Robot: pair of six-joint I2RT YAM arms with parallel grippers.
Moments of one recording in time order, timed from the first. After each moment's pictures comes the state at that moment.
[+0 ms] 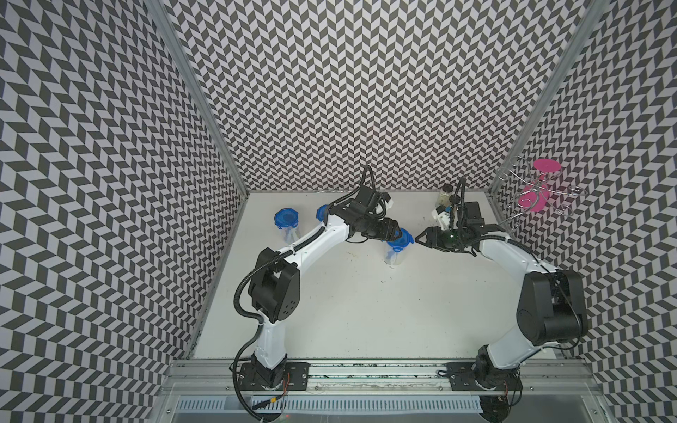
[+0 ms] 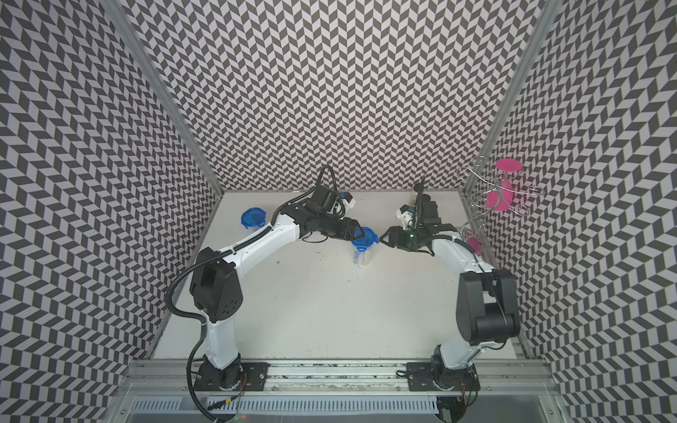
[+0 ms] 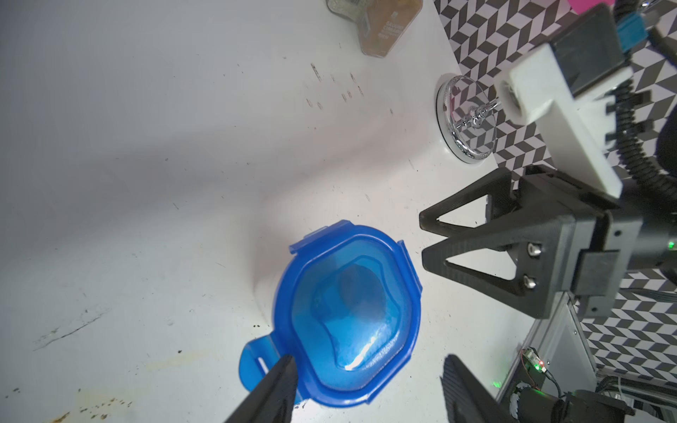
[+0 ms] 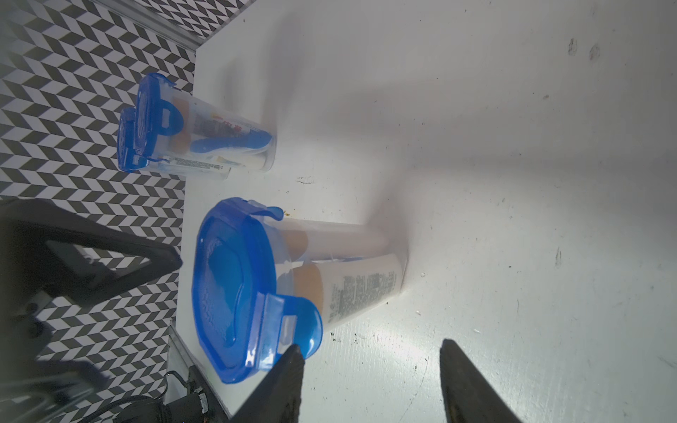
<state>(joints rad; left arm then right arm) -0.64 1.95 1.74 -0.63 0.42 -0.36 0.10 1.62 1.14 -0.50 -0.63 0.24</state>
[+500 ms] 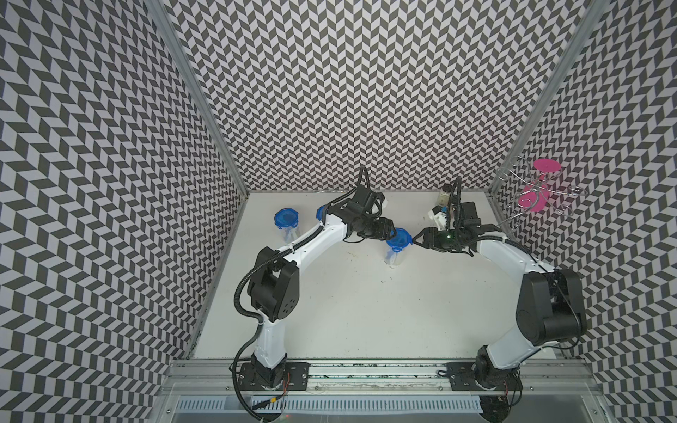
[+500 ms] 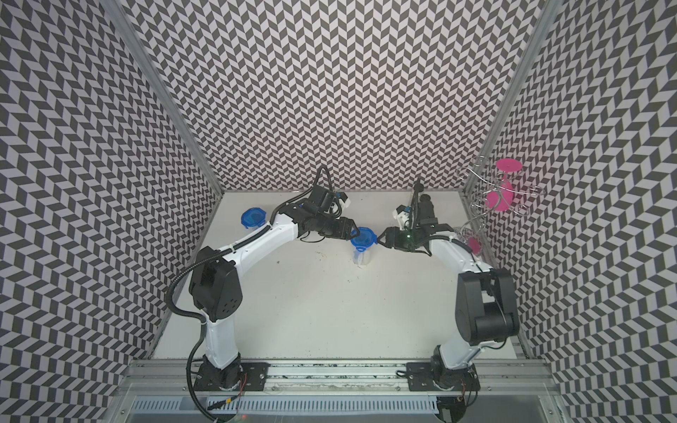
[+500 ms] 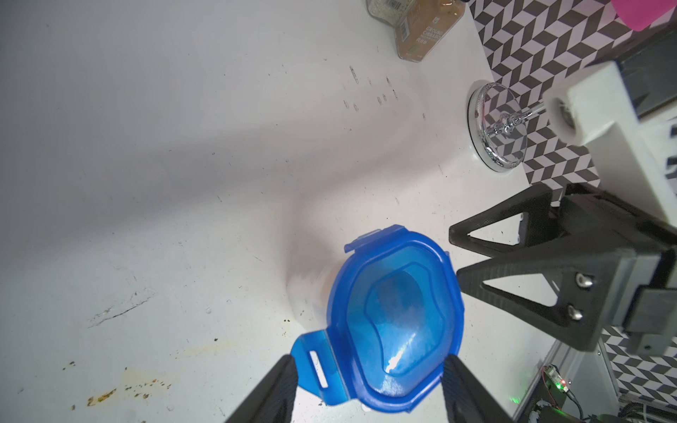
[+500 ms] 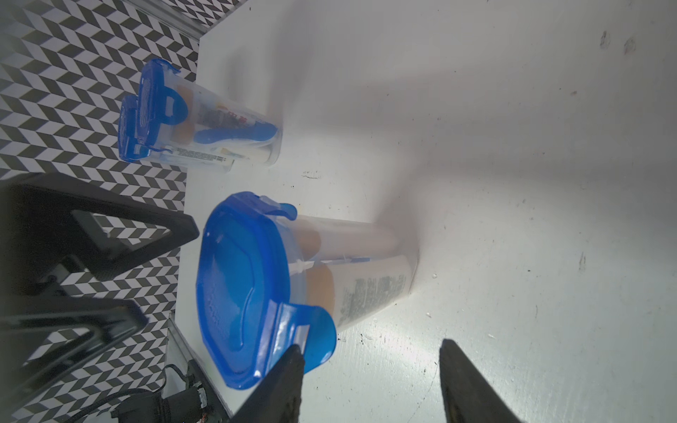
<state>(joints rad) -0.62 1.95 1.72 -0.63 0.37 -0.37 0.12 1.62 1.14 -0.49 -0.62 0.24</state>
